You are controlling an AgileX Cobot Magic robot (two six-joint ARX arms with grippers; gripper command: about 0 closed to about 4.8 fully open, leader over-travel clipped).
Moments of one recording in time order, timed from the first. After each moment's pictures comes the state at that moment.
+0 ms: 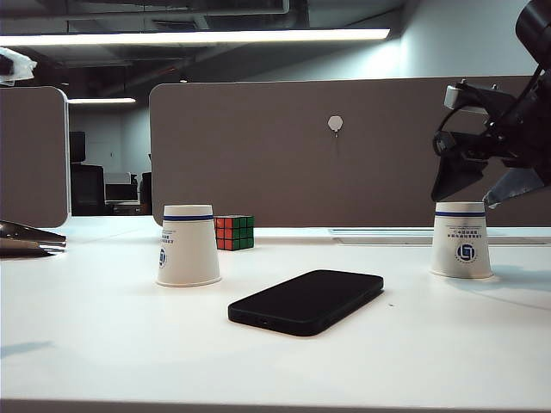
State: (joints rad) left arm -0.19 0.00 0.01 0.12 0.60 -0.17; right arm 0.10 1.52 0.87 0.05 -0.22 -0.08
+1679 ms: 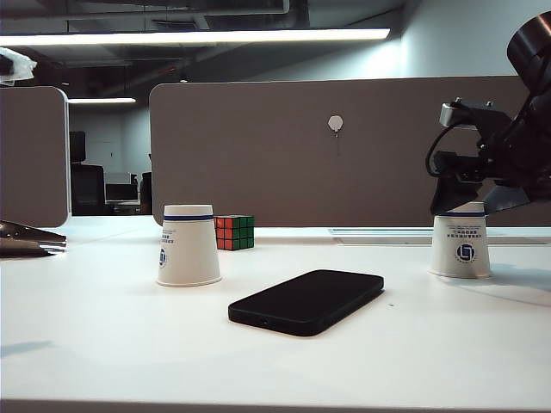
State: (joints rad) left arm -0.19 0.00 0.01 0.12 0.60 -0.17; right arm 0.10 1.62 0.87 0.18 -0.20 -0.07
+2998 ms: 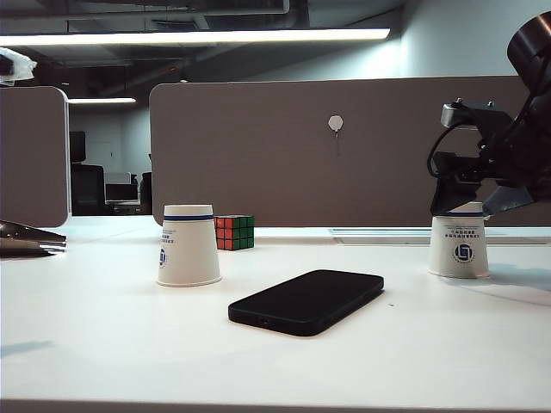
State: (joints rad) left arm -0.19 0.00 0.01 0.12 0.60 -0.17; right arm 0.10 1.62 0.87 0.18 -0.18 -0.07
